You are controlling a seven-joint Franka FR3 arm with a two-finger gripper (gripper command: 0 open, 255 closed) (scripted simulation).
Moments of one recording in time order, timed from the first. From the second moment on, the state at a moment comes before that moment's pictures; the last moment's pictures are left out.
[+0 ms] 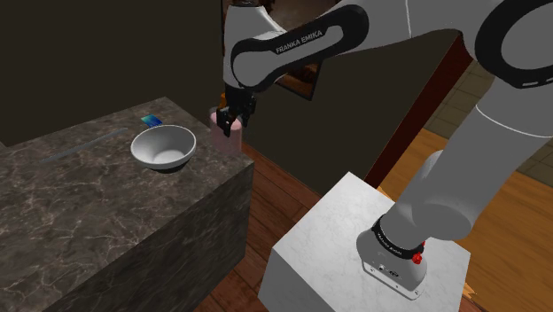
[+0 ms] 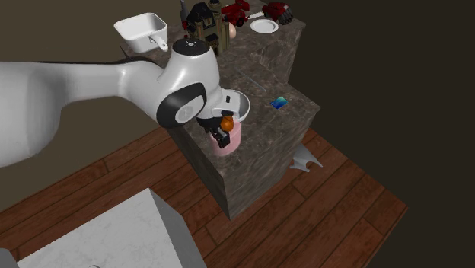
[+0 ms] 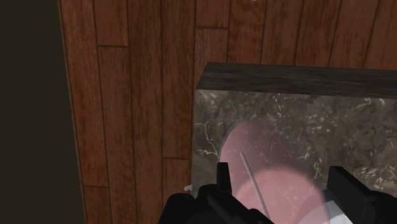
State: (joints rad) arm 0.13 0.05 0.15 -2.11 0.00 2.22 0.17
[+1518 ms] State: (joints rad) arm 0.16 0.10 0.18 -1.79 -0.01 1.95 0.23
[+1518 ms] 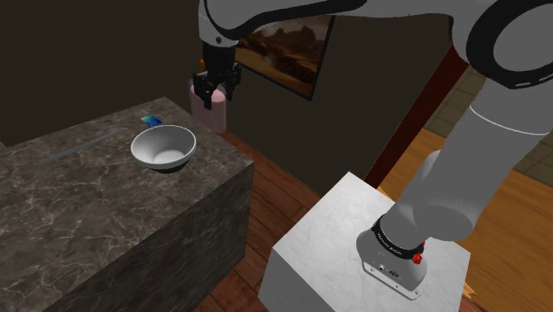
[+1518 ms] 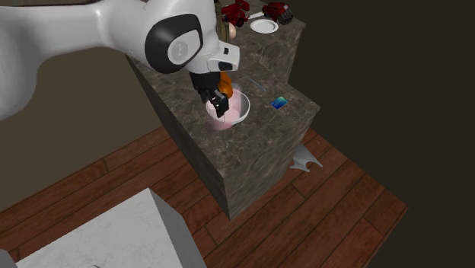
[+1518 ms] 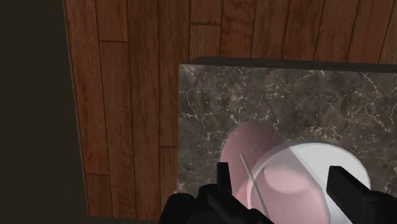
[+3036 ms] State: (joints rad) arm 0.31 0.57 0.21 -1.26 -0.12 1.88 0.41
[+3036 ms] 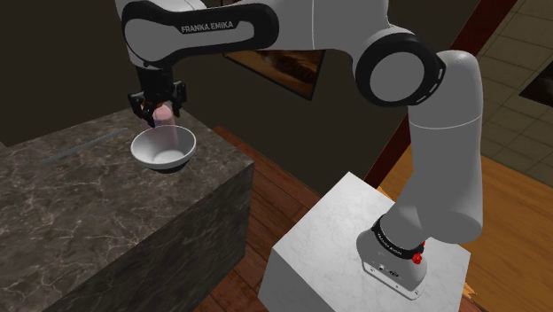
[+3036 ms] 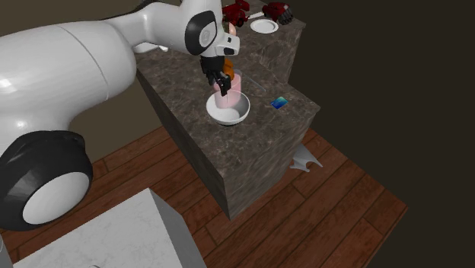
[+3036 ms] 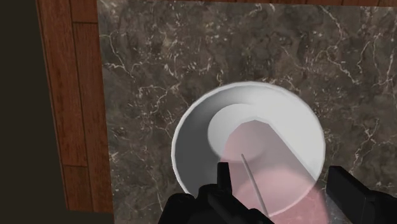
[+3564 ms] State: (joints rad) arm 0.30 0.57 0.21 -1.29 -0.12 1.91 0.41
